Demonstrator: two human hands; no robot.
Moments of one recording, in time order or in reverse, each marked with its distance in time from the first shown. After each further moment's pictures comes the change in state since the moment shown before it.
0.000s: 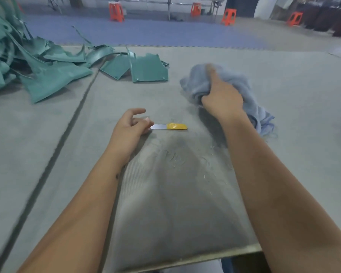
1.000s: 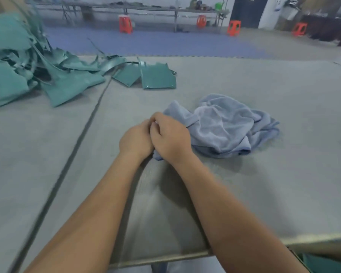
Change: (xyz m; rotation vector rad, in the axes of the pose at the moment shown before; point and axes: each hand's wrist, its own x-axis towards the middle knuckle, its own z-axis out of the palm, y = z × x) left_hand -0.003 0.005 -0.005 1.055 0.029 0.097; right_hand -0.099 -0.099 0.060 0.442 0.096 -0.402
